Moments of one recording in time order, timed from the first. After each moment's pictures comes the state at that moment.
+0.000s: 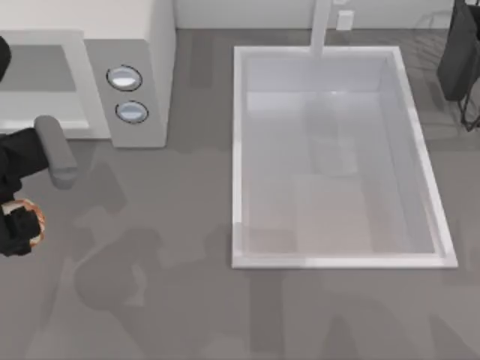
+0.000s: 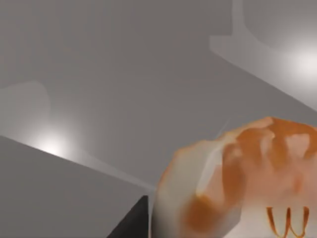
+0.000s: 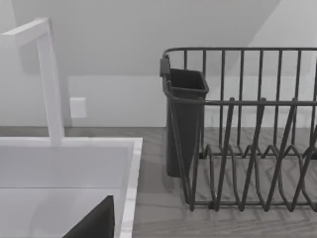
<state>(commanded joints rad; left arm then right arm) -0.09 1.60 1.16 -1.12 0.02 1.02 0.00 0.00 0.00 0.00 0.00 0.00</state>
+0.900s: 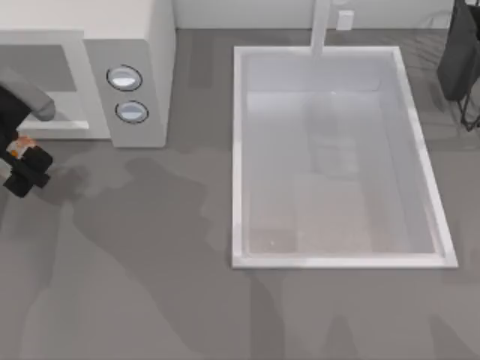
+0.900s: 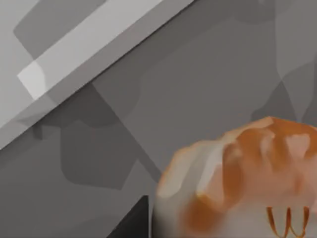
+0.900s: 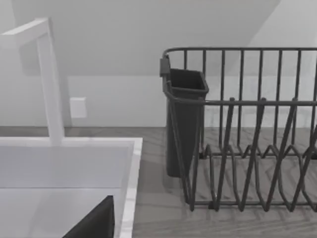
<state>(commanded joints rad) 0.08 1.82 1.10 -0.42 0.10 0.73 0.00 0.00 0.00 0.00 0.00 0.00</state>
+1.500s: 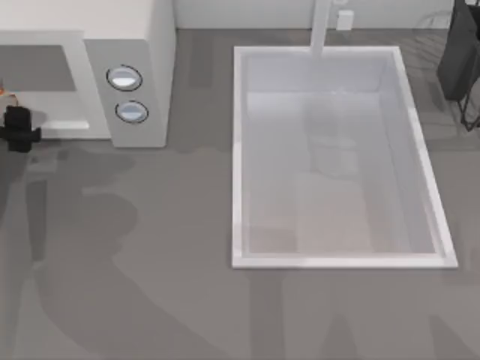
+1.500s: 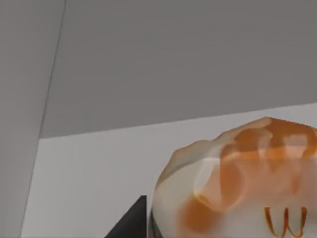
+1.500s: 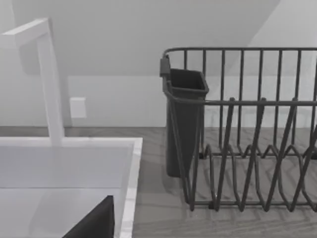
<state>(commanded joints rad) 0.19 2.00 0.84 0.67 0.19 0.25 0.00 0.00 0.00 0.00 0.00 0.00</state>
